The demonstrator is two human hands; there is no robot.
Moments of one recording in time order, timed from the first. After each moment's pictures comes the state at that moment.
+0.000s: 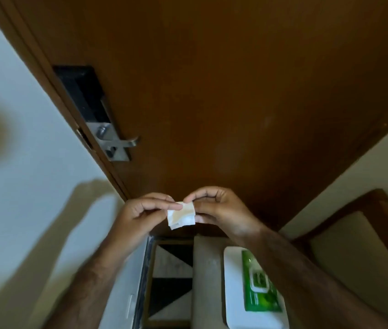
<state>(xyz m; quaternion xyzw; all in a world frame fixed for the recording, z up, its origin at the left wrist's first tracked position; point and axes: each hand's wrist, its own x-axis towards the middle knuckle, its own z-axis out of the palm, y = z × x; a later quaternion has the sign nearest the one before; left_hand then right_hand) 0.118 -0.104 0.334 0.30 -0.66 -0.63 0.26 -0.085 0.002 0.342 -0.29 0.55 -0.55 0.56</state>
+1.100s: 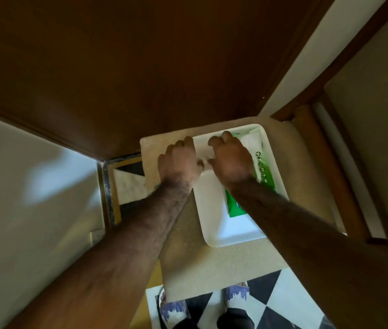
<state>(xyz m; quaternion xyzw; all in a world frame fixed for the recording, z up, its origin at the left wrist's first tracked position) -0.068 0.015 -0.110 0.38 -0.91 -0.13 -0.07 -0.152 0.108 -0.112 -0.38 0.91 -0.08 0.16</state>
